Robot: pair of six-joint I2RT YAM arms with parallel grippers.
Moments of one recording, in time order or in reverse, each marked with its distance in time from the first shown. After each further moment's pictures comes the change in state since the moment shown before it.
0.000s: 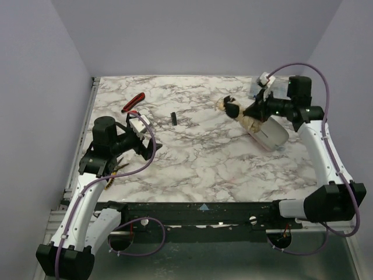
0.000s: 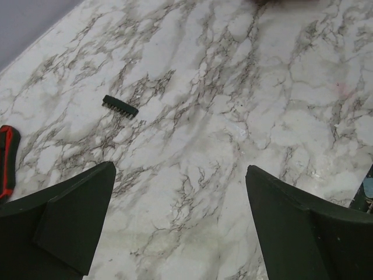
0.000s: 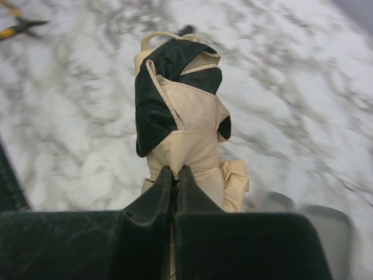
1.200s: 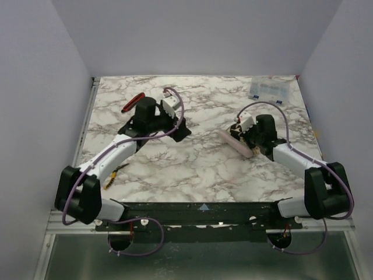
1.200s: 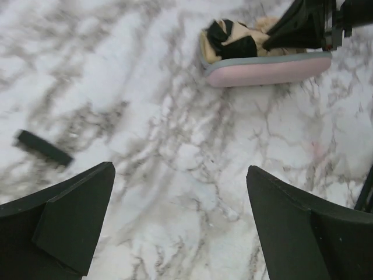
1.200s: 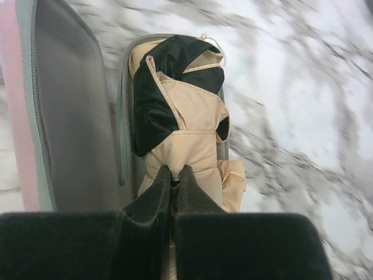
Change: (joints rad) left arm -0.292 0.609 0.120 0.365 -0.096 -0.317; right arm 0.309 -0.010 -0.700 0.603 0.692 -0.031
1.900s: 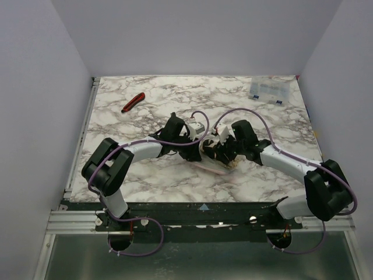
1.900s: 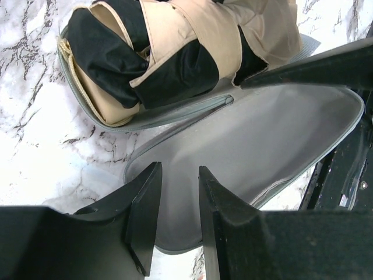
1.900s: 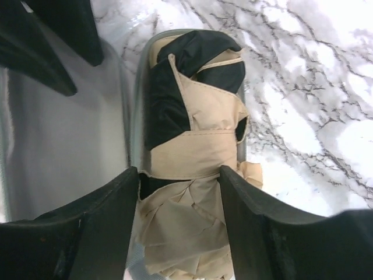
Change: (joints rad) left arm -0.155 0.283 -0.045 0.057 0.080 -0.122; right arm 0.254 0.021 0.084 -0.189 -0.201 0.154
